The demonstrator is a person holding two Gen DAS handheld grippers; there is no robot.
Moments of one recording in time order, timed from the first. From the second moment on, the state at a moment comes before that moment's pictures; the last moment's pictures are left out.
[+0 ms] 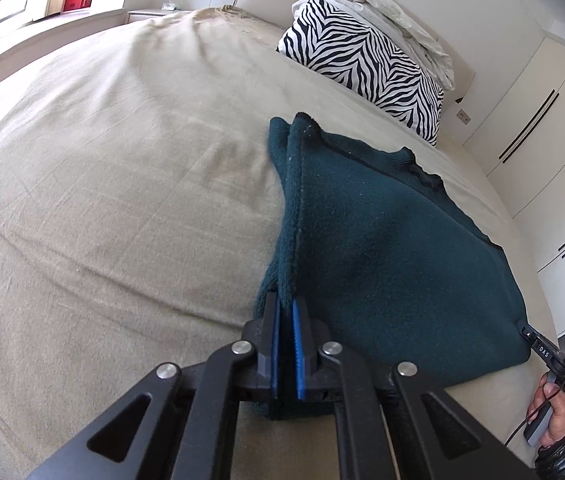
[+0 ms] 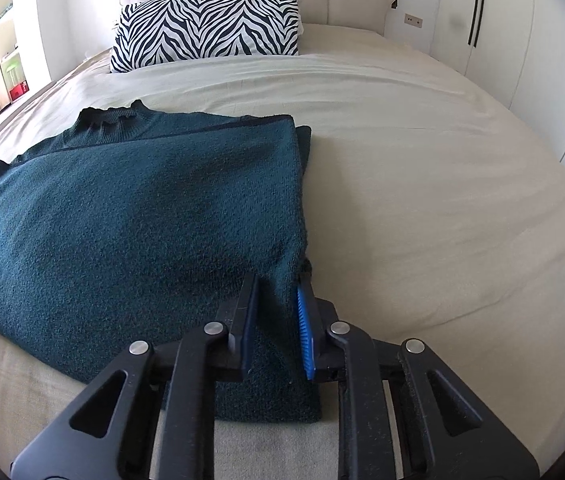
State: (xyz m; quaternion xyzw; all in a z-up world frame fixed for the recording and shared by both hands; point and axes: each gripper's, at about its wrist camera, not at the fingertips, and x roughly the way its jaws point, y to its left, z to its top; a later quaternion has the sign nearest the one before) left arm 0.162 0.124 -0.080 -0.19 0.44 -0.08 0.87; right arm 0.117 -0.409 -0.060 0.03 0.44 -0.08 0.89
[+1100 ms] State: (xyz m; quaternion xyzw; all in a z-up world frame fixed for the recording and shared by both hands) left arm 0.242 0.025 -0.065 -0.02 0.43 -0.09 0.90; right arm 0.193 -0.352 -0.008 0.20 0.39 0.10 0.89
